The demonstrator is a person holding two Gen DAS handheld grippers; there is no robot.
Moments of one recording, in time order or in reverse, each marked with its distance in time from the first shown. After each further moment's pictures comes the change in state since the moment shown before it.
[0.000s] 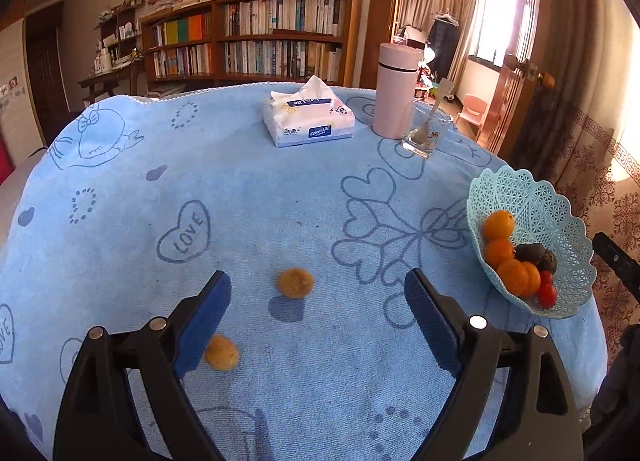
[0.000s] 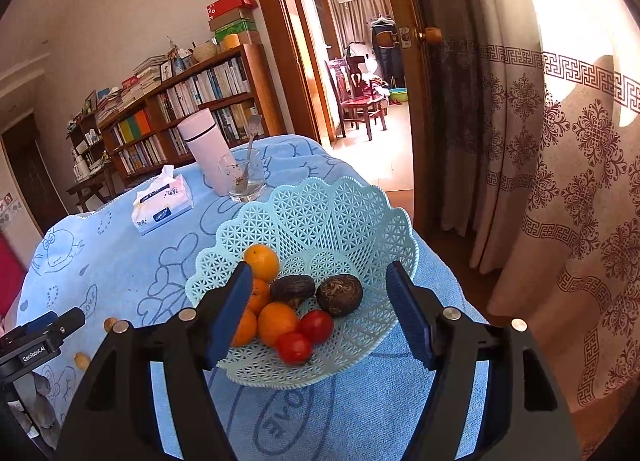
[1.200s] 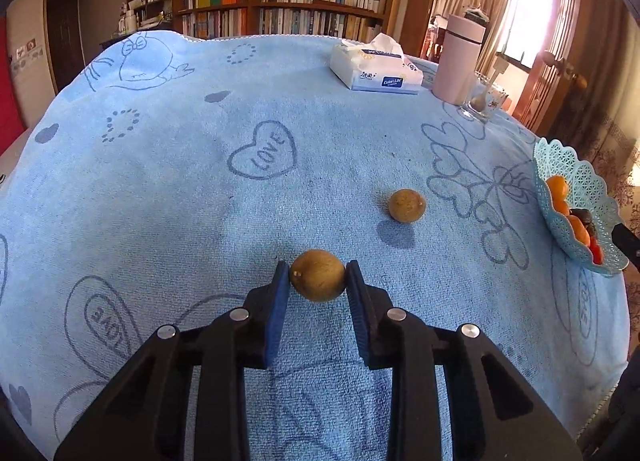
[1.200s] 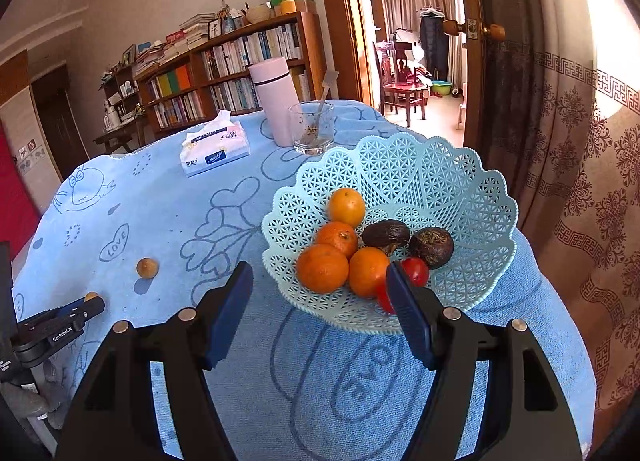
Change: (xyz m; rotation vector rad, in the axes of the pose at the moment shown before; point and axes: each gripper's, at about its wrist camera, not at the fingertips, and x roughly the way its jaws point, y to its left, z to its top) left arm 0.013 0.070 -0.052 -0.081 0.063 0.036; right arm 0.004 0.068 -0.037 -0.150 0.086 0.095
